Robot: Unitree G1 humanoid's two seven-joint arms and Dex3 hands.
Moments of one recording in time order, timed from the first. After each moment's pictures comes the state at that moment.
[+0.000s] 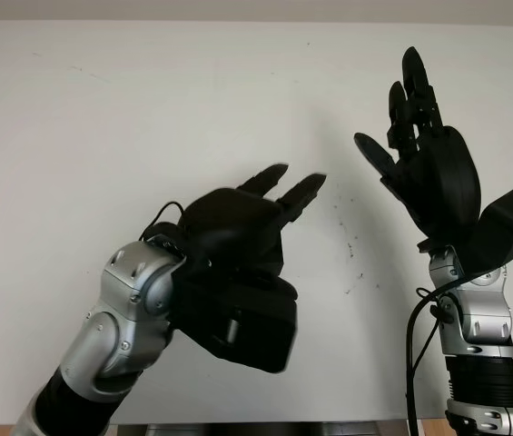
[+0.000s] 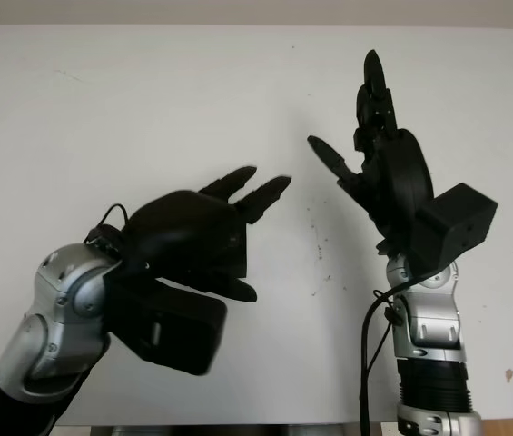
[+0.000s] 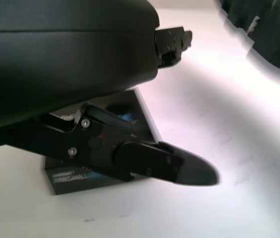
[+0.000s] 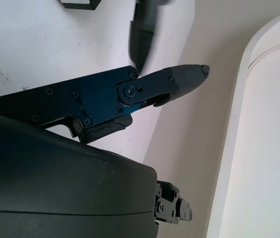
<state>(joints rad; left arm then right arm) -0.42 0.30 -0.20 -0.48 0.61 0.23 -0.80 -0.37 -0.26 -0.16 0.01 0.14 -0.05 0.22</state>
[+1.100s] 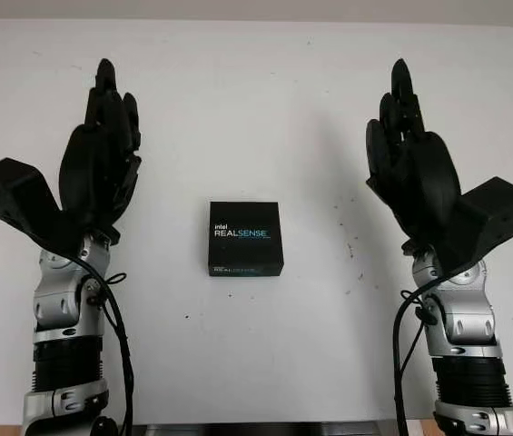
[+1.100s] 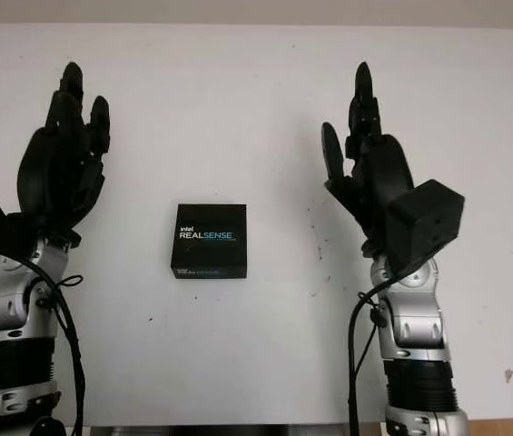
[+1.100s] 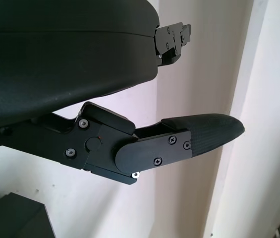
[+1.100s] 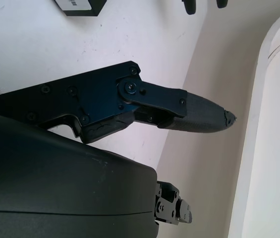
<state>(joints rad) -0.45 0.17 0.27 0.12 -0.26 0.06 -0.25 -0.37 -0.19 -0.09 0.00 0.05 0.02 0.11</state>
